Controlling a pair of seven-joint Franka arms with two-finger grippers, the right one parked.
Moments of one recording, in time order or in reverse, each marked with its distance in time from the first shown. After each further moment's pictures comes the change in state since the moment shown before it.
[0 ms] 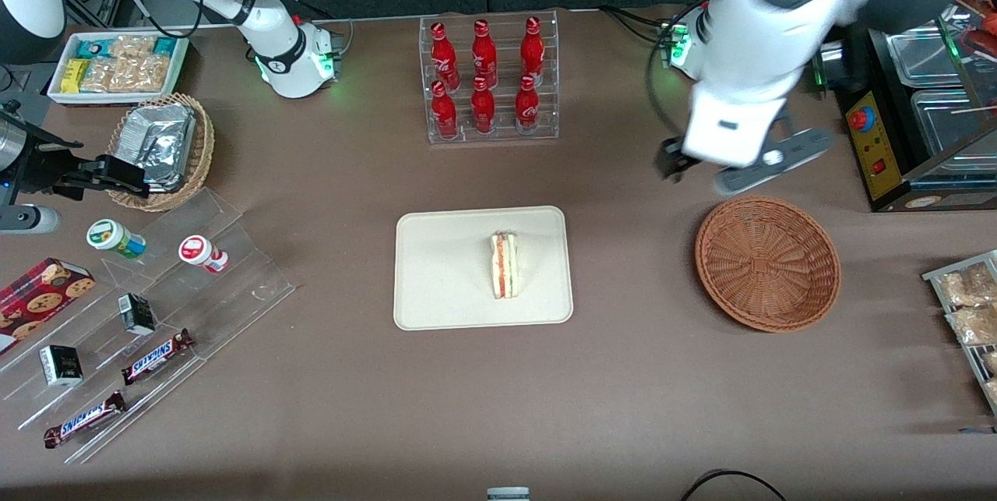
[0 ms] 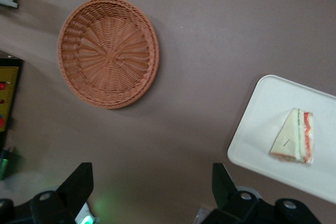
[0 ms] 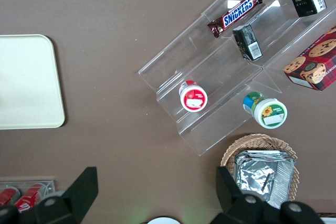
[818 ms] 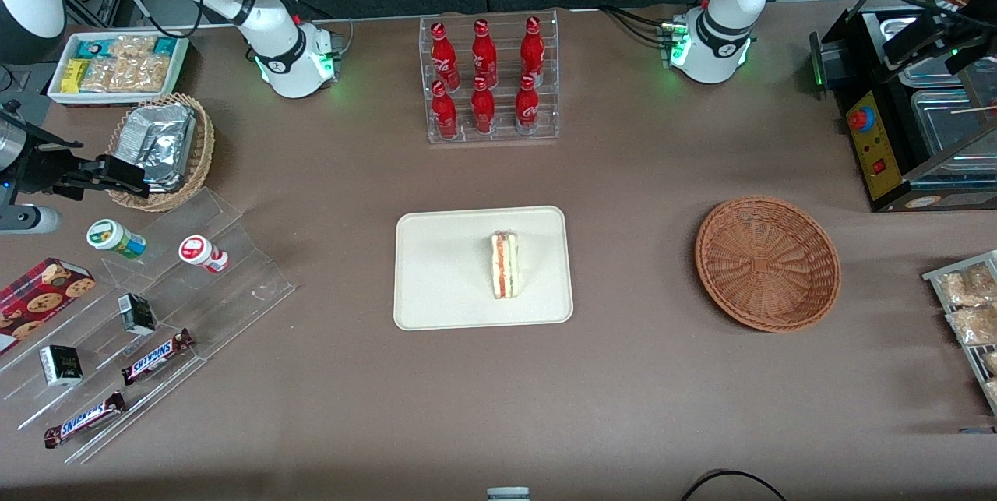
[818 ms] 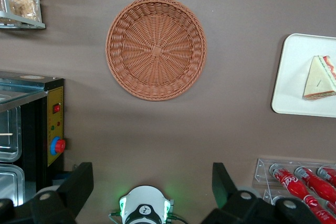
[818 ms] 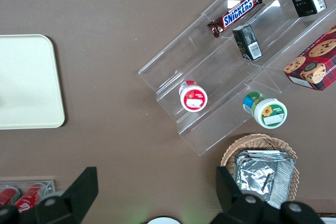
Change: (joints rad) arm 0.341 -0.333 0.111 -0.209 -0.120 -0.069 0.670
